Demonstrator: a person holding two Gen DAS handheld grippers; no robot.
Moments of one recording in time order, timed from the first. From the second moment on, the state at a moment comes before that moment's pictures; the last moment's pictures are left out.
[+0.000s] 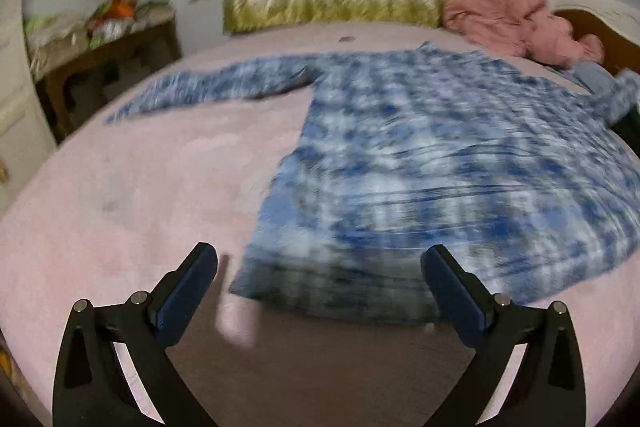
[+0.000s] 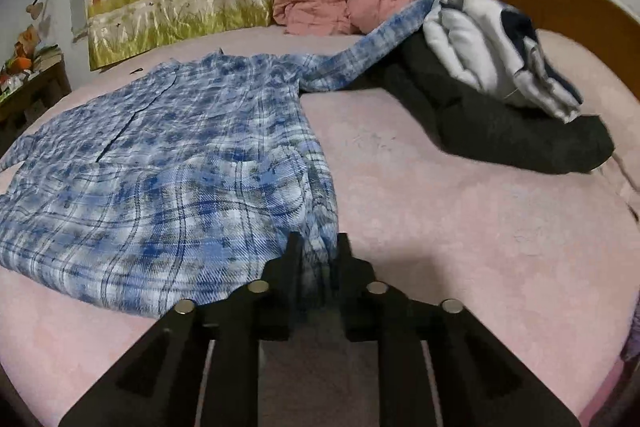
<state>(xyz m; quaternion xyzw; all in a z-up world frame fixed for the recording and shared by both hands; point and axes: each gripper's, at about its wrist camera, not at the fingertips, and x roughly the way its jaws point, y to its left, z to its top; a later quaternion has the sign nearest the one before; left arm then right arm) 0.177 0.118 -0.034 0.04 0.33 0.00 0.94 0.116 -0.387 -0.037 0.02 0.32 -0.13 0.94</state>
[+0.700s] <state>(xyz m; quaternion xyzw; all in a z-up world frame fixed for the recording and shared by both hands) 0.166 0.040 -0.029 0.21 0.38 -0.09 0.90 0.117 -0.267 -0.033 -0.15 0.37 0.06 0.91</state>
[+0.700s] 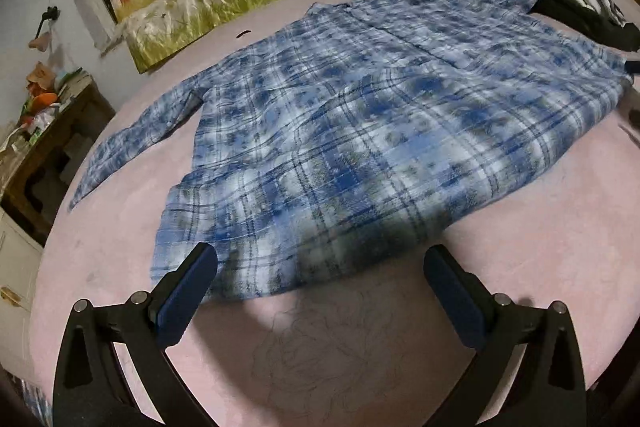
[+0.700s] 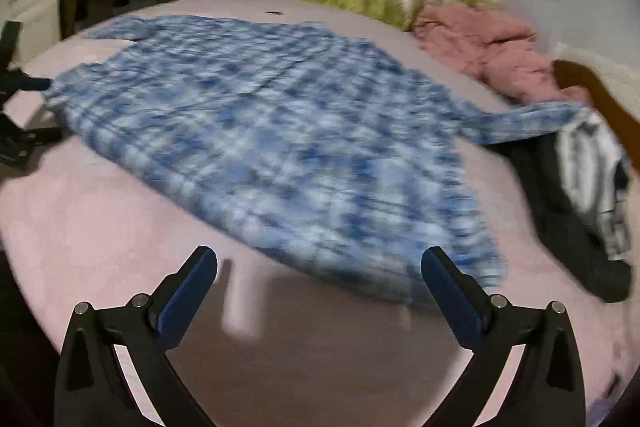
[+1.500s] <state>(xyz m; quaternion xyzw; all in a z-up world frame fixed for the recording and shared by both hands) 0.213 0.115 0.015 0.06 0.33 -0.05 0.94 0.159 -0.339 -0.003 -0.09 0.27 -0.07 0.95</state>
